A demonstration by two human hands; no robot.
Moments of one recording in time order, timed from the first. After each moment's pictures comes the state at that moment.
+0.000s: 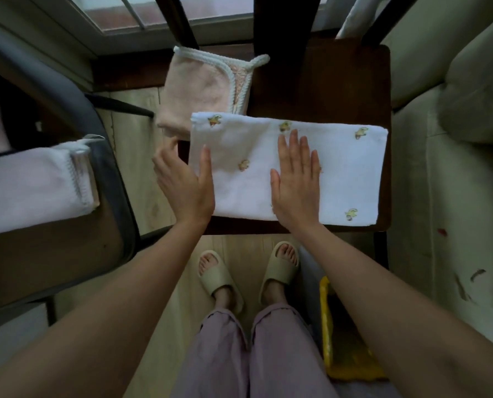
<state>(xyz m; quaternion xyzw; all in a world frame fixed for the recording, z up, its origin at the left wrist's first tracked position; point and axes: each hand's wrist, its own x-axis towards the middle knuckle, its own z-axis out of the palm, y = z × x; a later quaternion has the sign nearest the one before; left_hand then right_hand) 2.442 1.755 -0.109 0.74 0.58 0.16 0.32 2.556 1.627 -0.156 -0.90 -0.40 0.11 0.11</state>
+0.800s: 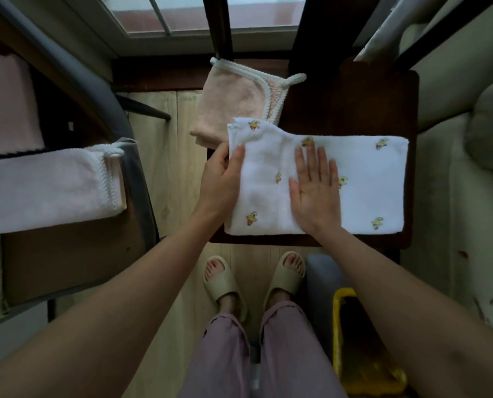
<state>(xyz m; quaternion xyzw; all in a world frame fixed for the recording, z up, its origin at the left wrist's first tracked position) 2.437 1.791 -0.076 0.58 0.51 0.11 0.63 2.556 1.653 -0.163 -0.87 -0.46 0.18 0.03</state>
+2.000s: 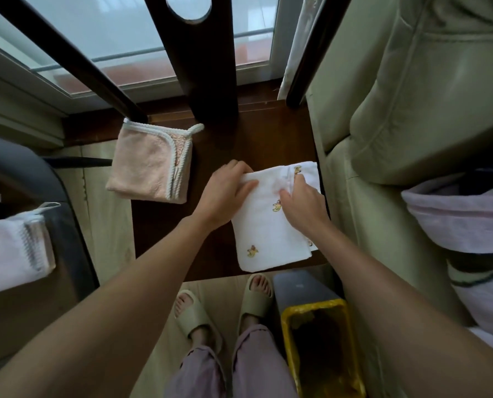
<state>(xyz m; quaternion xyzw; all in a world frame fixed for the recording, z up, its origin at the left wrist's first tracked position) 2.582 1.738 -0.092 0.90 0.24 -0.04 0.36 2.682 1.596 -0.098 -0.90 -0.22 0.32 0.18</state>
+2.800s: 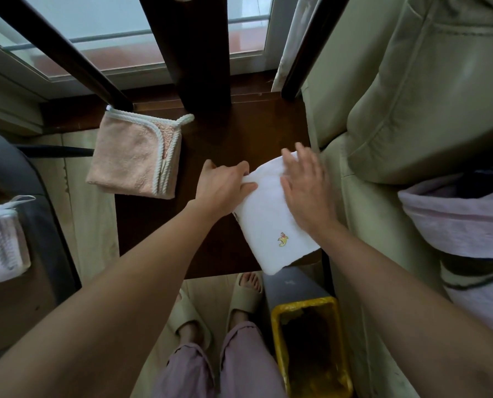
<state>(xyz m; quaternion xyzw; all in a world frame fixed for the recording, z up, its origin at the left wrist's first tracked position) 2.606 1.734 -0.112 0.94 0.23 -0.16 0.22 2.703 1.577 -0.119 -0.91 -0.40 0.11 0.06</state>
